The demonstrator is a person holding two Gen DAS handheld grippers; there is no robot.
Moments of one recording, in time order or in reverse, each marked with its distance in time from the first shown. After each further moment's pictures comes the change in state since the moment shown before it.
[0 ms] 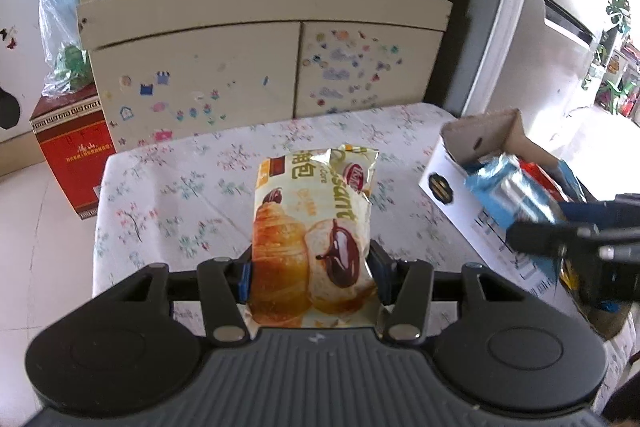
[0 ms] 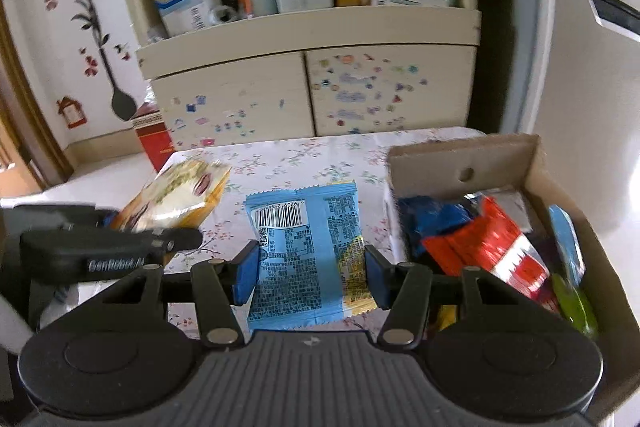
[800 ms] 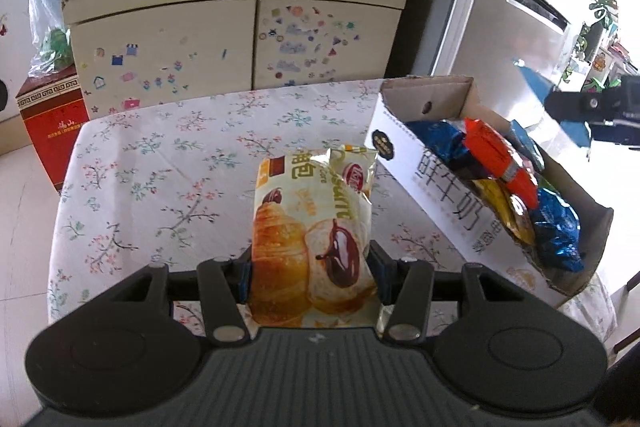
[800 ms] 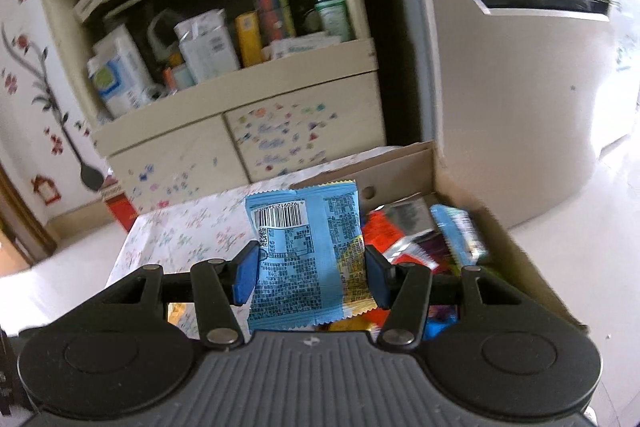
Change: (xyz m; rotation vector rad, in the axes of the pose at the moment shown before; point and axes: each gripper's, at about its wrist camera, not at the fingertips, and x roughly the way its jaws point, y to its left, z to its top) left arm -0.016 -0.048 -0.043 -0.005 0.003 -0.045; right arm -0.061 -0.070 -0.010 0.194 -0.131 -0.070
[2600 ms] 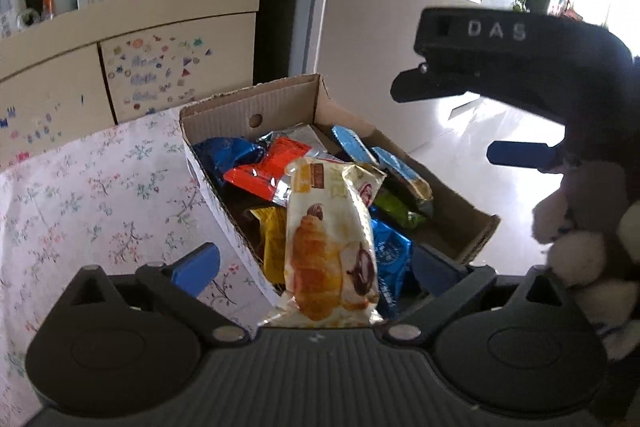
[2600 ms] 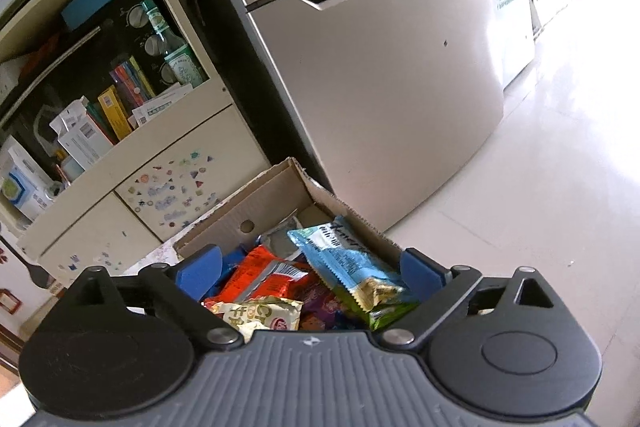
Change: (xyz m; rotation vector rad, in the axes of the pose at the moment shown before) left arm 0.007 -0.178 0.024 0.104 0.026 -0.099; right arm -0.017 -0.075 0.005 0.306 -0.047 -0.200
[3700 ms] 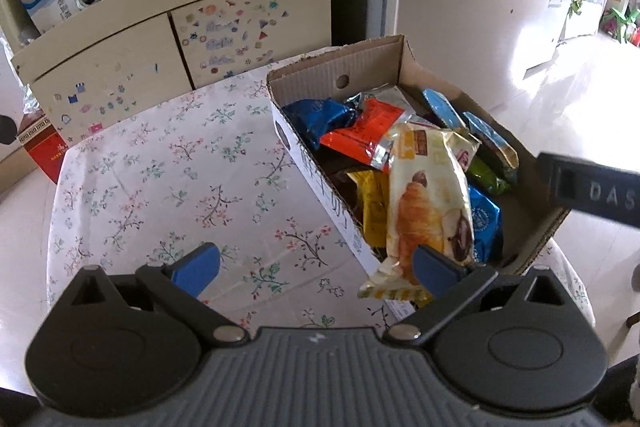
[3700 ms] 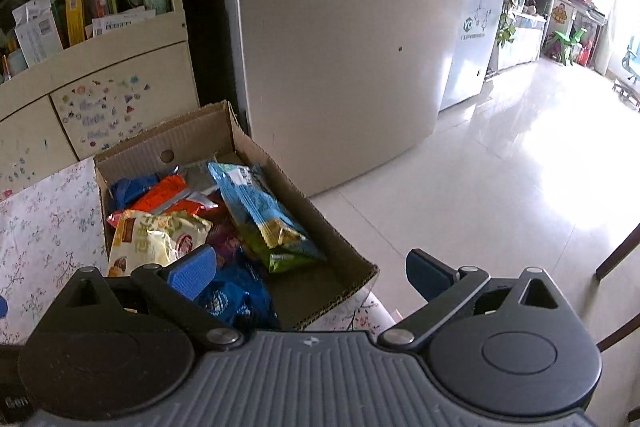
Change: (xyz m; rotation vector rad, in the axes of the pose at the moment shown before) left arm 0.000 0.018 0.010 0.016 0.146 0.252; right arm -0.010 0.005 -0.025 -0.251 0.079 -0.285
